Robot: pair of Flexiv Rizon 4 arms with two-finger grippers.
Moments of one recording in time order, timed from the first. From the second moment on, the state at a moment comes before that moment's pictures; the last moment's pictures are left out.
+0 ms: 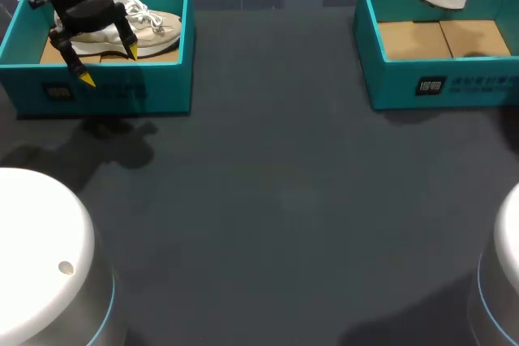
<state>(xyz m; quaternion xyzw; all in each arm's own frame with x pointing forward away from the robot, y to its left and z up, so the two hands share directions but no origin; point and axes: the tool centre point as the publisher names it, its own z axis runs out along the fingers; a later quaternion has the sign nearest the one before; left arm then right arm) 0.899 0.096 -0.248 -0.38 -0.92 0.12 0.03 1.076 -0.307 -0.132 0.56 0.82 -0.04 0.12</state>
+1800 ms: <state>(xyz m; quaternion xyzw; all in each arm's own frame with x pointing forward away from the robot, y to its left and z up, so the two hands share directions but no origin) 0.899 0.096 -0.248 -0.38 -0.92 0.12 0.03 1.048 -0.337 -0.190 0.70 0.67 -0.15 0.20</state>
